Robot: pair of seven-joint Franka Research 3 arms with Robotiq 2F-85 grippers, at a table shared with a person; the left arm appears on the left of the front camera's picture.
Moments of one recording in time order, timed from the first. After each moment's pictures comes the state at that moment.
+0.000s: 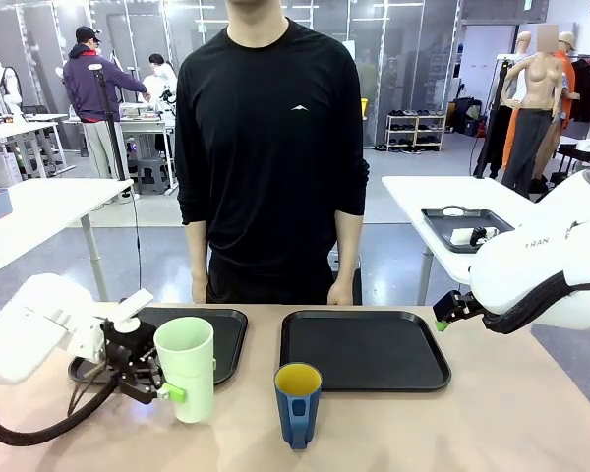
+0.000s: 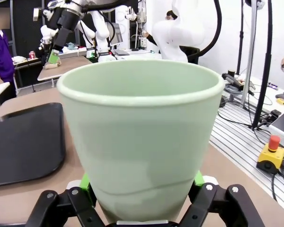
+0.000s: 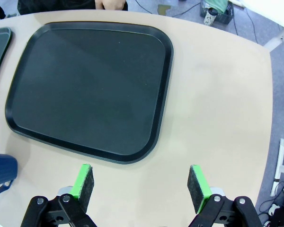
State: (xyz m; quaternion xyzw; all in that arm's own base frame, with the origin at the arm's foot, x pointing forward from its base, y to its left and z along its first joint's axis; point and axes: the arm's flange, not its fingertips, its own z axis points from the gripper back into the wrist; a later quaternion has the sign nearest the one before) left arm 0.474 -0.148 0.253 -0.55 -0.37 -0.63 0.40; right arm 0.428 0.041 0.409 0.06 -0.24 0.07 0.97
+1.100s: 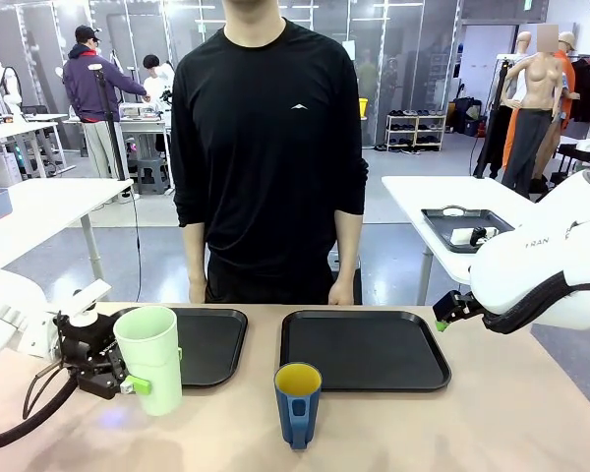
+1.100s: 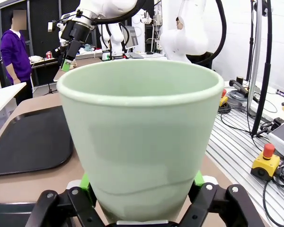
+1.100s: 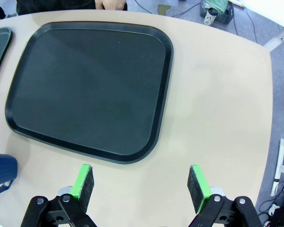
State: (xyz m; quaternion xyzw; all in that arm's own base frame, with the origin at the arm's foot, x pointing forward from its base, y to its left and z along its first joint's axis) left arm 0.448 -0.096 0.279 -0.53 -0.40 -0.61 0.42; right arm 0.428 0.041 0.409 0.06 -0.24 0.07 0.97
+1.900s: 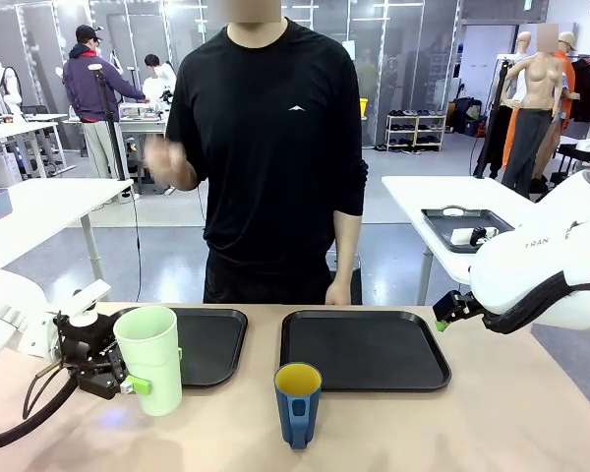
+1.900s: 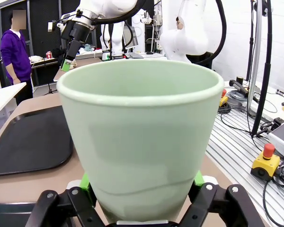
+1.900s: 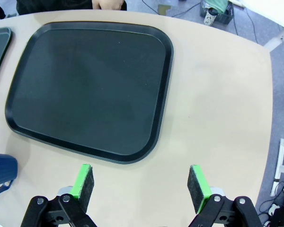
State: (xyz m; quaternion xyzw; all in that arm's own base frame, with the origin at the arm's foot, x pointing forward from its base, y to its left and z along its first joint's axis) left arm 0.448 -0.096 0.279 -0.53 -0.40 -0.61 0.42; right arm 0.428 0.041 0.409 0.06 -0.24 0.07 0.97
